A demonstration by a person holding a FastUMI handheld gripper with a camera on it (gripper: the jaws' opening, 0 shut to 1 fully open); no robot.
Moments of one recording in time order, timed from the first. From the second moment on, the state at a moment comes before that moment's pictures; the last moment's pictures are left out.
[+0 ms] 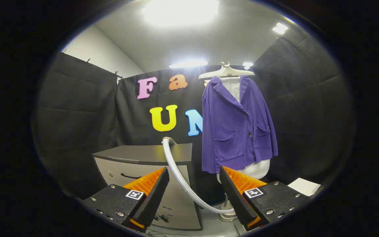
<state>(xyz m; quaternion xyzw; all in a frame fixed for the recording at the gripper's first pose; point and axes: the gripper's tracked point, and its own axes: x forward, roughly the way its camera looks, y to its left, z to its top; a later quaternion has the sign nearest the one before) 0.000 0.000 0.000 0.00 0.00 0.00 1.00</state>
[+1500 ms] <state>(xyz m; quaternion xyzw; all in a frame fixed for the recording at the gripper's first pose) -0.007 0.033 0.006 0.00 0.00 0.00 1.00</state>
